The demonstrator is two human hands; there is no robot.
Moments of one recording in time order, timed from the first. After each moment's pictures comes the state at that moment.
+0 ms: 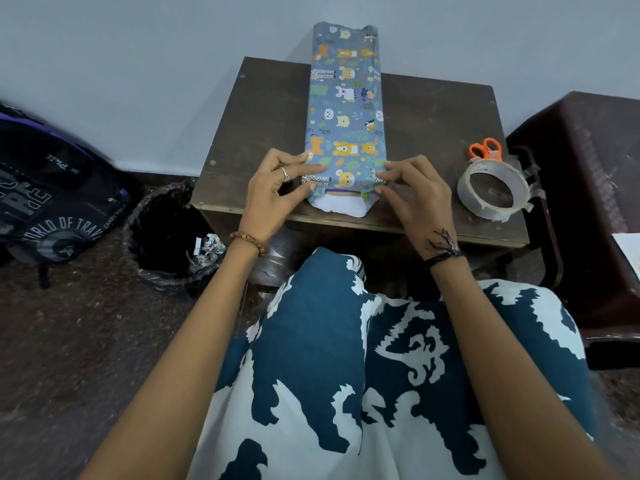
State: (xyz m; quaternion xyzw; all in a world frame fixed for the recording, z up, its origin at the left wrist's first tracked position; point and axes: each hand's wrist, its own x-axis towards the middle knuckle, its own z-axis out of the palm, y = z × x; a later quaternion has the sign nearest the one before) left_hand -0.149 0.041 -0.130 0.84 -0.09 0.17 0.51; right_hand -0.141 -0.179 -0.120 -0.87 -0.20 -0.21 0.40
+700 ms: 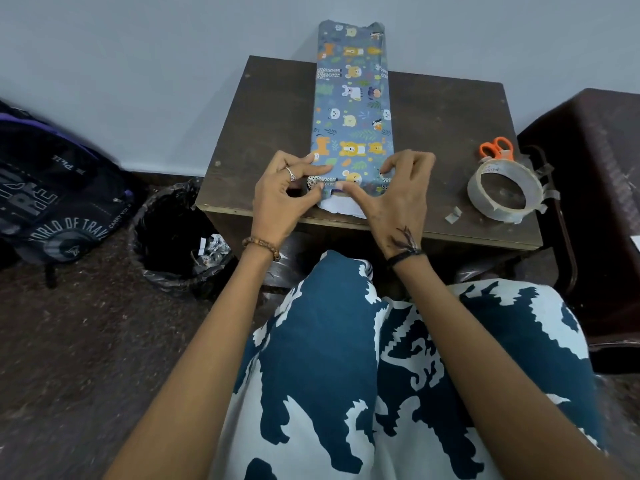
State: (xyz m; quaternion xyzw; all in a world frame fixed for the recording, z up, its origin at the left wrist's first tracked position) left_hand -0.151 0.032 -0.132 0.80 -0.05 0.18 0.56; right_hand -0.139 -0.128 -0.133 -0.89 -0.05 -0.28 0.36
